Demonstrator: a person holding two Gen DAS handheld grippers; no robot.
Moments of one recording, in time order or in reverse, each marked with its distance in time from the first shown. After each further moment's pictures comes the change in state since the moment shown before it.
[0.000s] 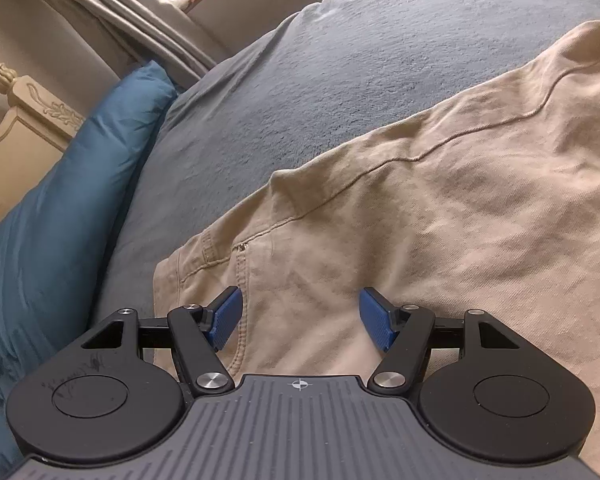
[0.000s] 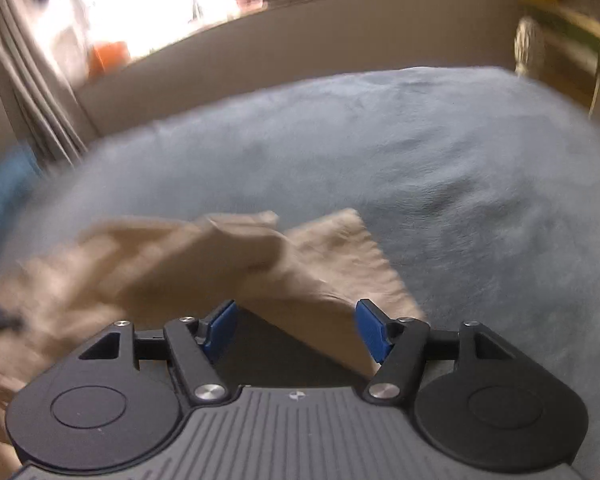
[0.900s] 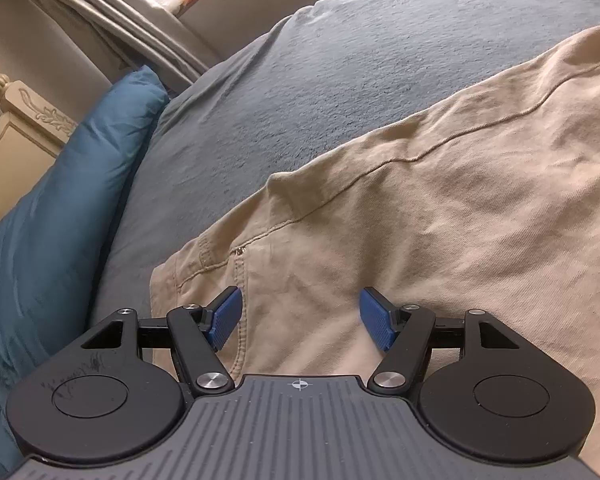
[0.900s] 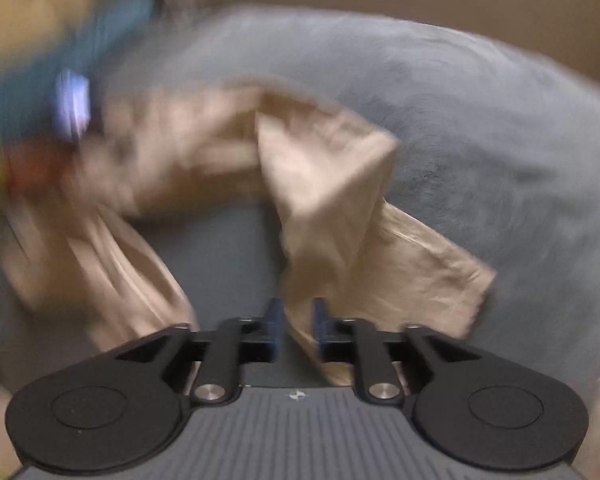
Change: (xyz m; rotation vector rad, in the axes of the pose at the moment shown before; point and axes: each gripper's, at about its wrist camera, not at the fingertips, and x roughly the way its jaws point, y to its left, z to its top) left arm 0.002 0.005 -0.001 0.007 -0.012 -0.026; right arm -0.095 0.036 -0.027 -0.146 0.229 0.285
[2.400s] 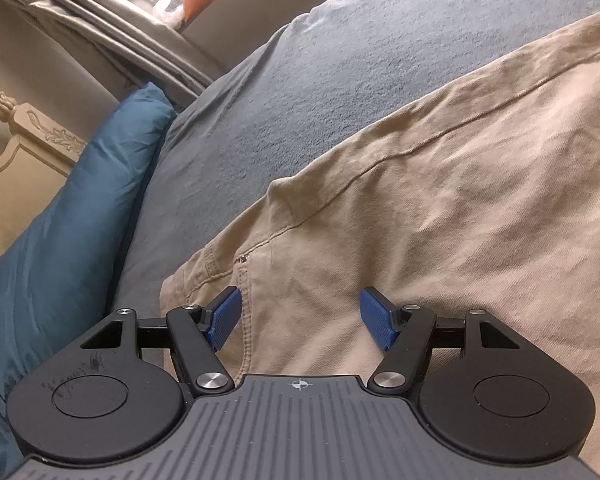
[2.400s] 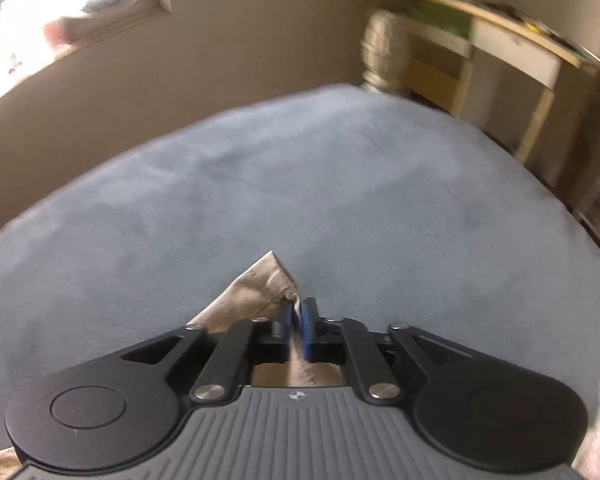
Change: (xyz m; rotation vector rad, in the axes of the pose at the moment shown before) left arm -0.003 -0.012 -0.002 0.051 -0.022 0.059; right arm 0.123 -0.210 0.201 0.564 -0.275 -0.643
